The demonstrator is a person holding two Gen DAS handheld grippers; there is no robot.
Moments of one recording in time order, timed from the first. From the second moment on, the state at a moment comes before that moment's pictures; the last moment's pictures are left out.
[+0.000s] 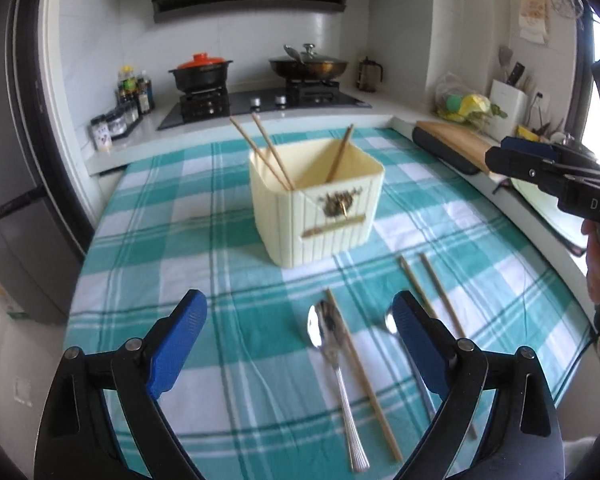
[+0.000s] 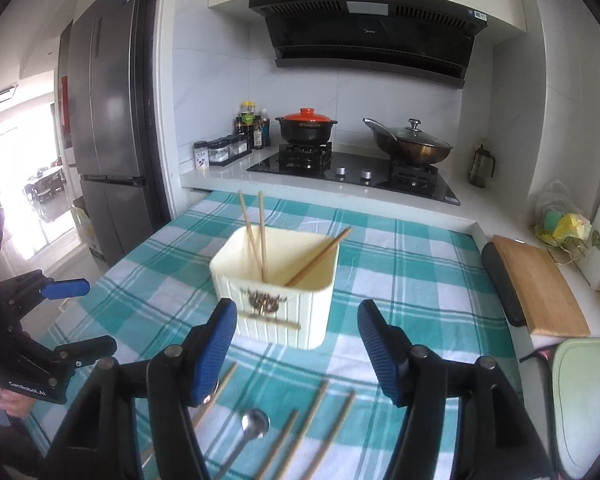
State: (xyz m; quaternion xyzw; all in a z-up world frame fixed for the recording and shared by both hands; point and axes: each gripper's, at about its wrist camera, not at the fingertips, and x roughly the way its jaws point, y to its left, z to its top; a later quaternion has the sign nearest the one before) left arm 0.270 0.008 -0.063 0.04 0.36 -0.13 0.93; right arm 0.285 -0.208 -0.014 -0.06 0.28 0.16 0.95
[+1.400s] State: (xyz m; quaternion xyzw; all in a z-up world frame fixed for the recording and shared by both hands) left arm 0.163 -0.004 -0.109 0.00 0.34 -0.05 0.94; right arm 0.153 -0.238 -0.126 -0.01 0.32 0.04 0.95
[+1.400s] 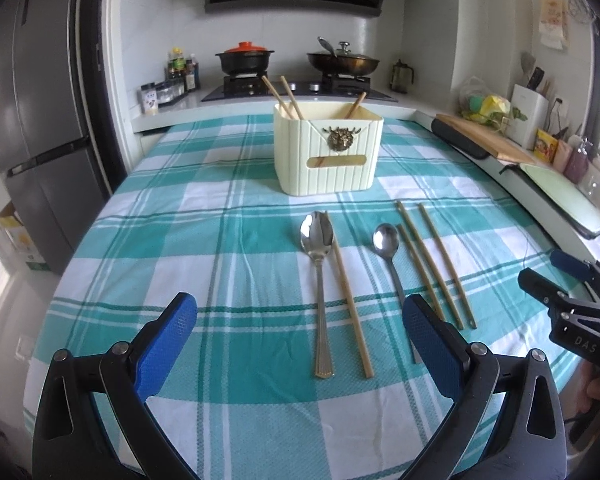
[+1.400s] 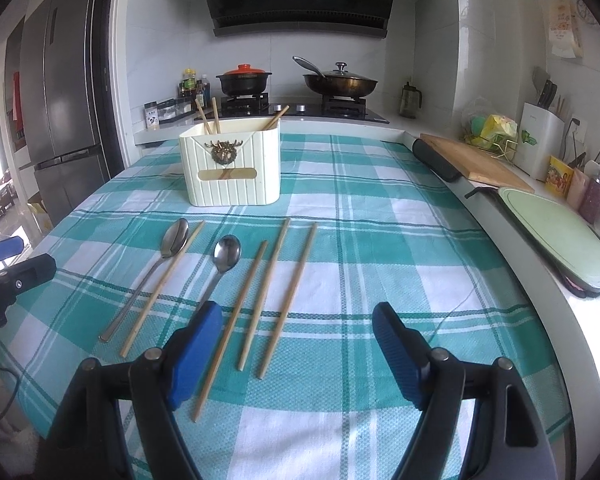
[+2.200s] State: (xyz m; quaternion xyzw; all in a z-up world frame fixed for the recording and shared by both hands) left arm 0.178 0.019 -0.127 -0.03 0.37 -0.02 0.93; right arm 0.155 -0.242 -0.141 -0.01 0.32 0.03 0.95
